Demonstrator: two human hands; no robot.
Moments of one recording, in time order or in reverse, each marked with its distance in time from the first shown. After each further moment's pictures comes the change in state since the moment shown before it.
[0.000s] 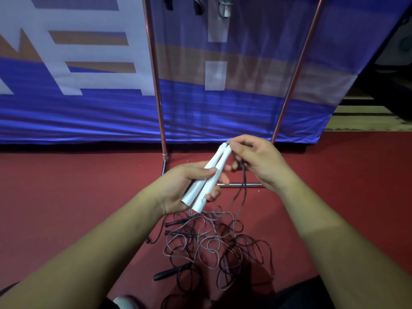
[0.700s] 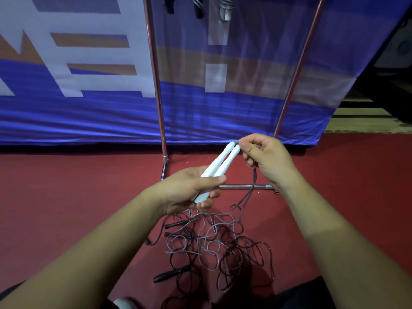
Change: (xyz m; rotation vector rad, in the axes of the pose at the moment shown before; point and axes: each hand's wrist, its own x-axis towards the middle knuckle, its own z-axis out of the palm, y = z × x) left_hand 0.002 -0.001 0.006 0.220 0.063 -0.103; right_hand 0.002 -0.003 -0.012 -0.150 0.140 -0.064
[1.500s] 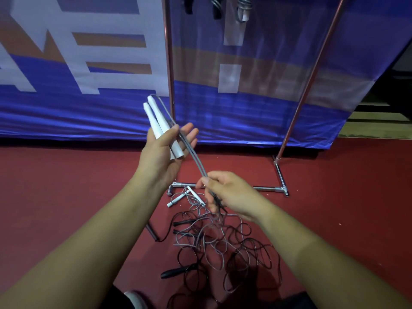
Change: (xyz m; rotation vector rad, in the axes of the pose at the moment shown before) left_hand -0.009 0.035 -0.044 -0.580 0.593 0.604; right_hand -0.044 0.012 0.091 0.037 -0.522 0.286
